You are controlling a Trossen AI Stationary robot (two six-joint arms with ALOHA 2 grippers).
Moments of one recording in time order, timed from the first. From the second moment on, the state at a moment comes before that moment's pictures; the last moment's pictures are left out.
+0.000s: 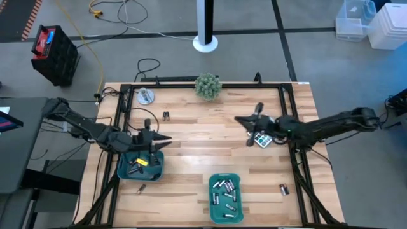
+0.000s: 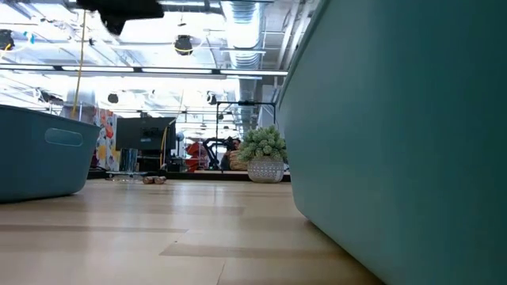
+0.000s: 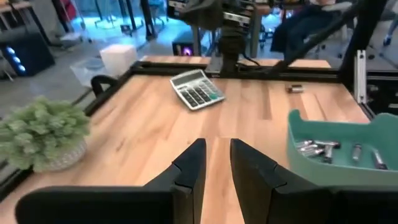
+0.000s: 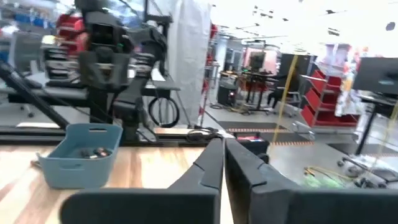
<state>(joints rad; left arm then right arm) -0.46 0.85 0.63 -0.04 -0.69 -0.13 0.03 0.95 0.31 0.79 0.33 -0.18</state>
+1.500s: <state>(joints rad) -1.04 1.63 1.08 -0.93 0.00 -1.60 0.03 0.46 0.24 0.29 0.50 -0.22</state>
